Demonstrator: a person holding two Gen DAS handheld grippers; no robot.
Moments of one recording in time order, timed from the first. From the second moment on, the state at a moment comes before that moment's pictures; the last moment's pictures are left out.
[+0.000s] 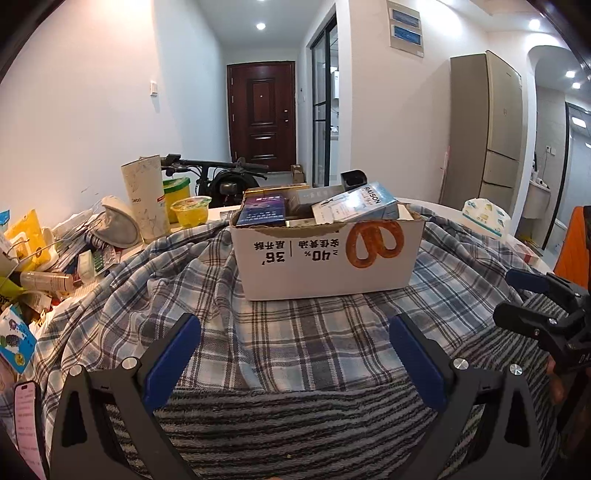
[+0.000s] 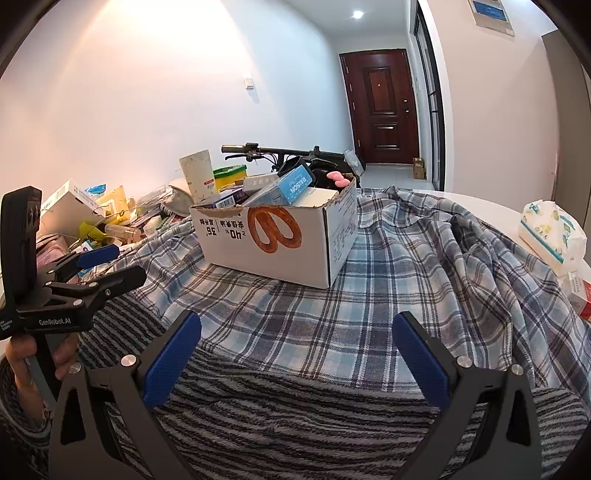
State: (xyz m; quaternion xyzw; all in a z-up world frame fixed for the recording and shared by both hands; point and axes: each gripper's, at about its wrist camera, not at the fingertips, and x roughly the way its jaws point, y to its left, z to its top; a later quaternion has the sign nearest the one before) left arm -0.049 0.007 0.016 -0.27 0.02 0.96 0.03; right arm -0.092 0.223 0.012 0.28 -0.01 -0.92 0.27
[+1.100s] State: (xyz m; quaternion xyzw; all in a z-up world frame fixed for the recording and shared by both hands) left arm -0.048 0.004 0.017 -0.28 0.01 0.96 0.03; right arm -0.093 0.224 0.011 0.28 -0.01 -0.92 0.27
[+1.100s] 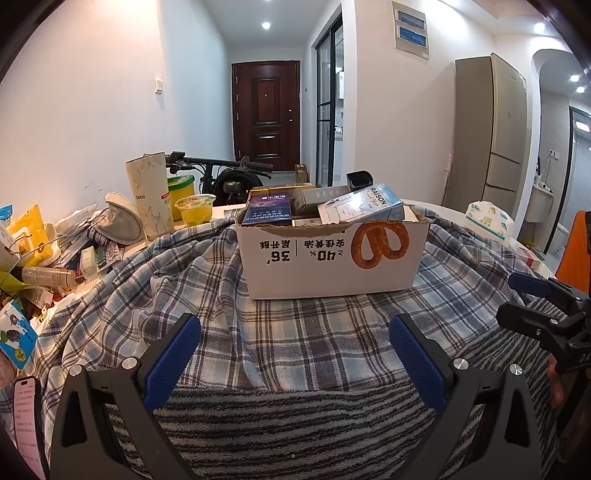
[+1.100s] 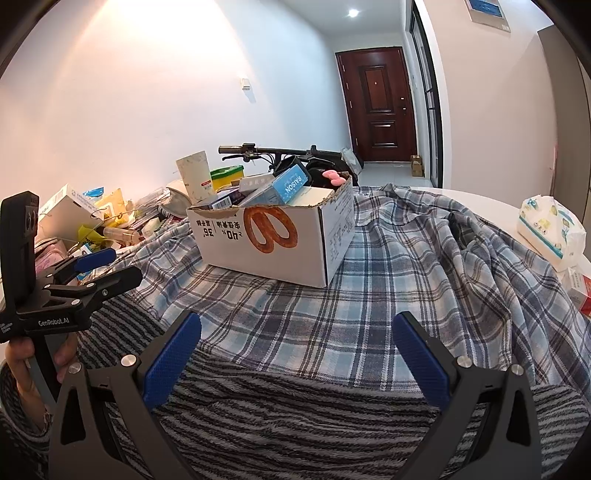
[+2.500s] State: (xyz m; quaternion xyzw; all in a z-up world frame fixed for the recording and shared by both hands) left arm -0.046 0.006 0.017 -0.27 0.01 0.96 0.02; right arm -0.097 0.220 0.007 0.30 0.00 -0.92 0.27
